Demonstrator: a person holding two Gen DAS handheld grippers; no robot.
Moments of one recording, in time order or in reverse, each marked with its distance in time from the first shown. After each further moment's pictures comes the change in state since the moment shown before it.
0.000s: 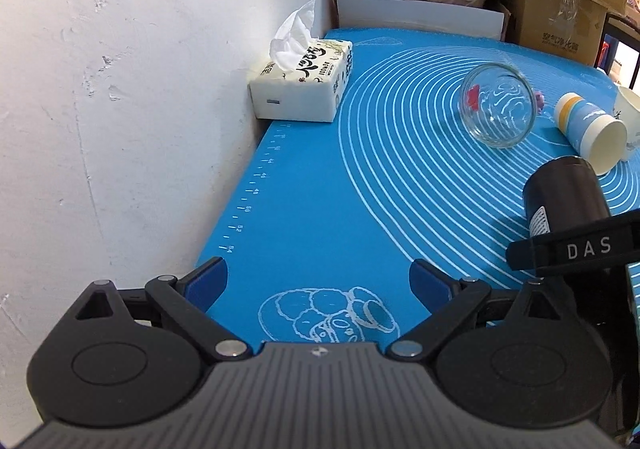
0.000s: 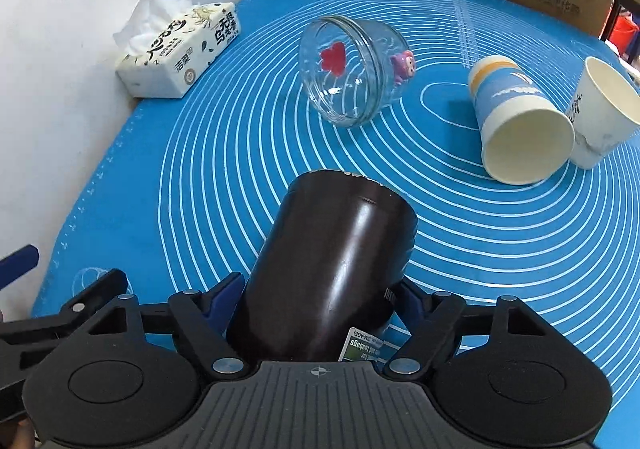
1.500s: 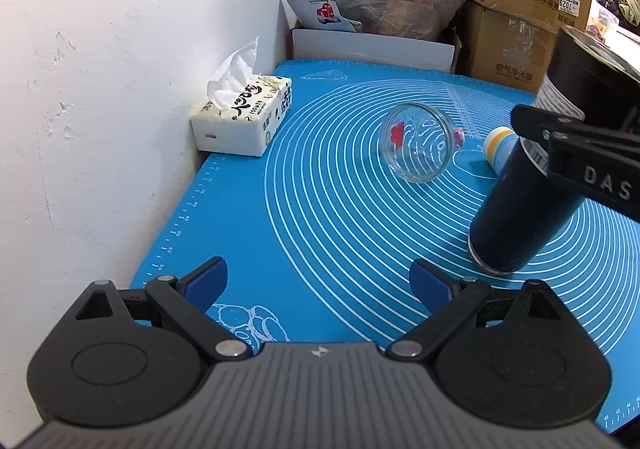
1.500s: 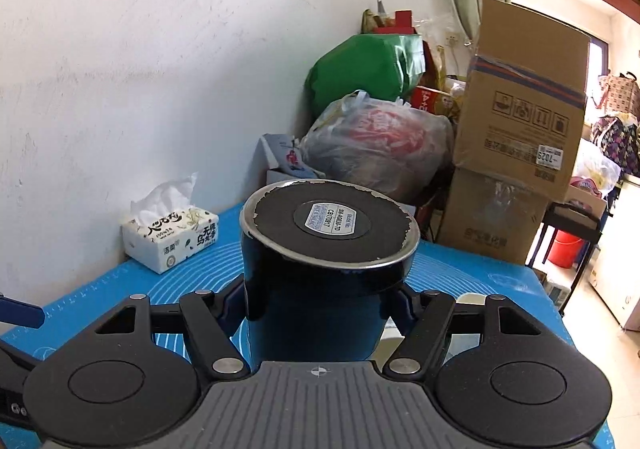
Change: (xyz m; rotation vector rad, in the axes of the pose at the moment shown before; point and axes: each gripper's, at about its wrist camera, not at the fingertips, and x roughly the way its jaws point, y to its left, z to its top) left arm -0.028 -0.043 0.011 -0.027 -0.071 -0.107; right arm -0.101 -0.026 -0.032 -0.251 -0.709 -0.147
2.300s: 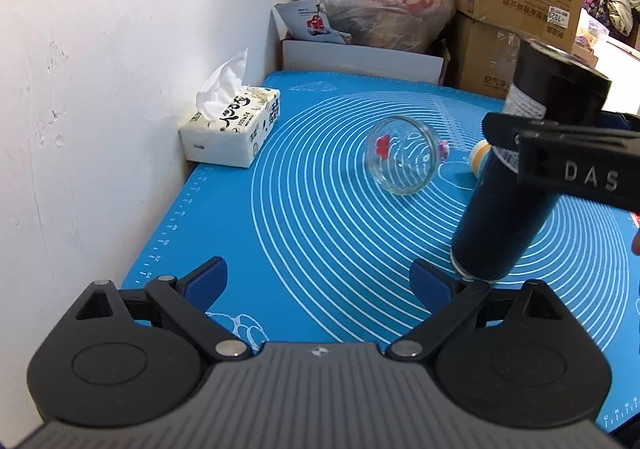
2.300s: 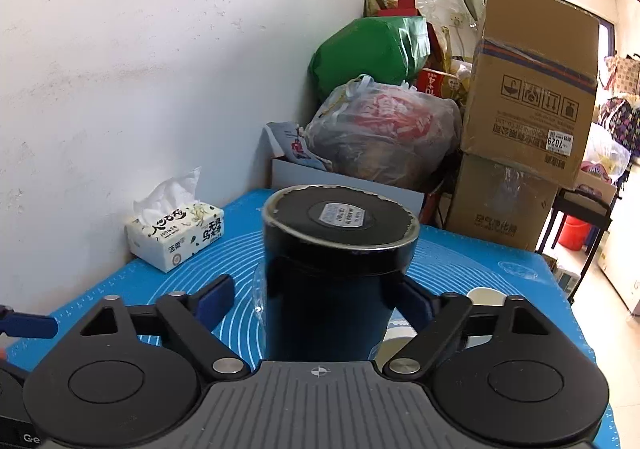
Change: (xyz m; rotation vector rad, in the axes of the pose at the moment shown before) left arm -0.008 -0.006 0.001 -0.004 -0.037 -0.037; right arm 0.002 -0.006 0.009 0.024 0.047 0.026
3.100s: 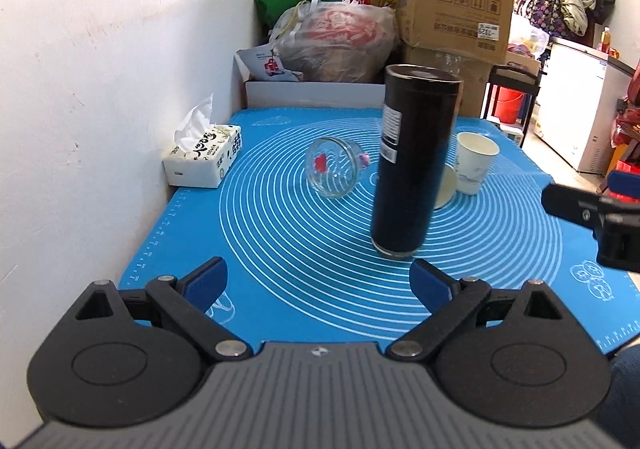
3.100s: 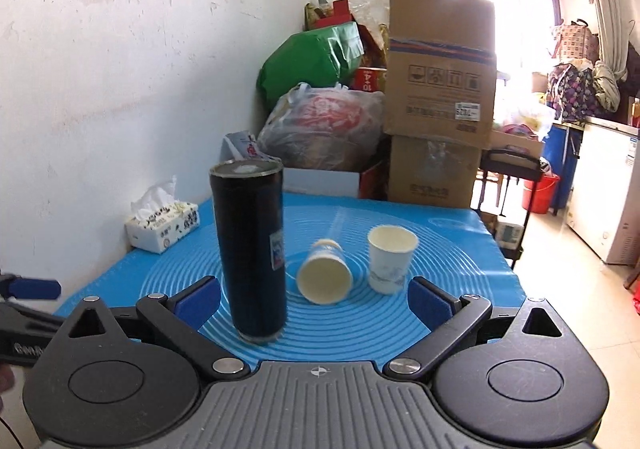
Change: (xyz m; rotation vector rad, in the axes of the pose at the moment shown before) left arm -0.086 -0.040 -0.035 0.075 -0.112 -0.055; right arm -0.142 -0.057 -0.055 0.144 -0.007 -0.068
